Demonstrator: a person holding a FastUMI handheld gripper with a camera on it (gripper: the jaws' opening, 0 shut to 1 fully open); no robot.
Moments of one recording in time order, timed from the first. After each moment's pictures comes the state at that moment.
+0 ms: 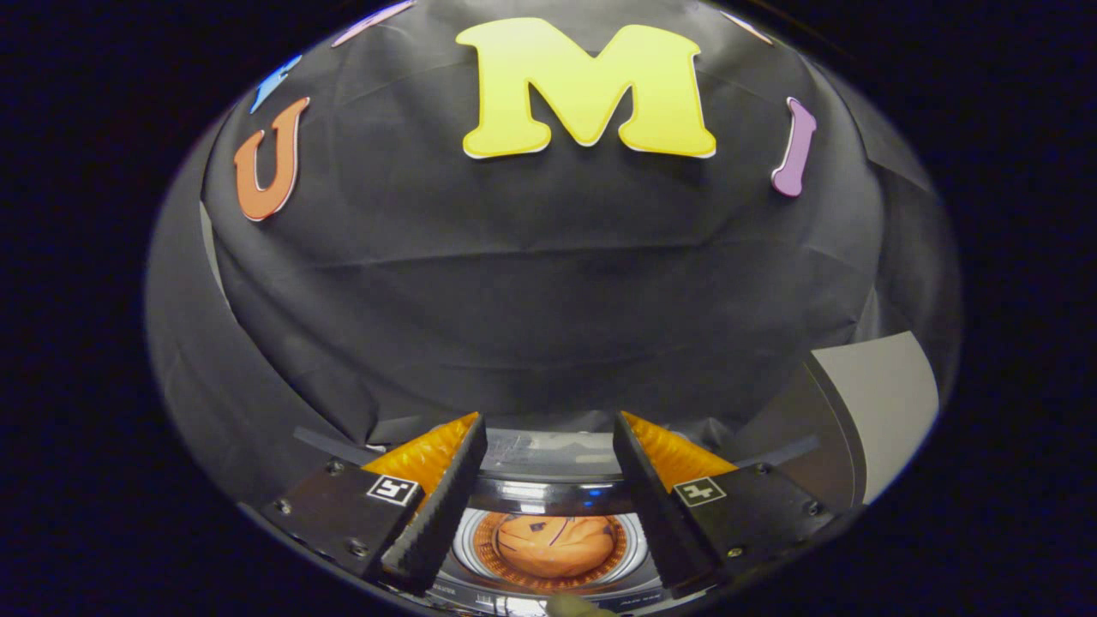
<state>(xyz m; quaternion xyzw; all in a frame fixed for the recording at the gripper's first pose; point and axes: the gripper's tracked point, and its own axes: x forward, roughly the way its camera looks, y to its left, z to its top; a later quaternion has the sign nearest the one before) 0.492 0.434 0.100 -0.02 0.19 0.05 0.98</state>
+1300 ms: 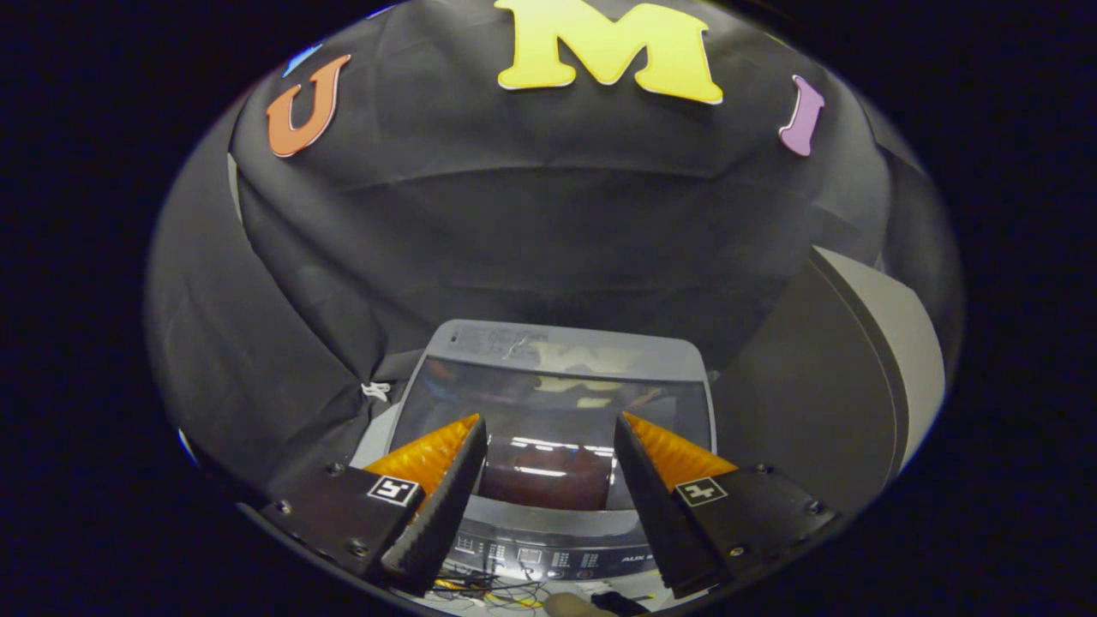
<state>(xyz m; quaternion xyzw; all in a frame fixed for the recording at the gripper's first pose) 0.420 0.421 -0.001 -0.05 0.28 0.07 0.96</state>
